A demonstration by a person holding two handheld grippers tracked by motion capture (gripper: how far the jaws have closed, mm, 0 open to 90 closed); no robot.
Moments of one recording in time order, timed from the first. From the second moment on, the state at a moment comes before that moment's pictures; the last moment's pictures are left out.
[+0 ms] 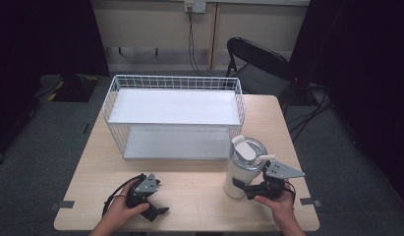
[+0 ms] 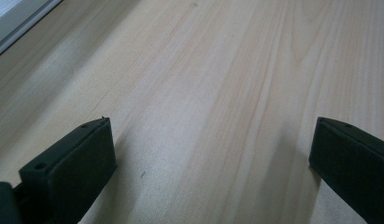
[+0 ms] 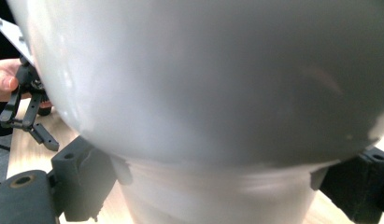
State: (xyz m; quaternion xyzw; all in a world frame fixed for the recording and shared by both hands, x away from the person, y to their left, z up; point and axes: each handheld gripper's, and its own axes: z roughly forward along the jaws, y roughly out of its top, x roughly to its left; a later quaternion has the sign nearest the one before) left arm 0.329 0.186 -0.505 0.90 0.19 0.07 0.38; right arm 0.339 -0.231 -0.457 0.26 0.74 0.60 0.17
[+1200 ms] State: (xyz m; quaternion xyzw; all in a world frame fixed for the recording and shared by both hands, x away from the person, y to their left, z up) left arm 0.329 0.186 -0.505 0.90 0.19 0.07 0.38; right arm 0.365 -0.213 -0.379 0.24 0.74 0.60 0.15
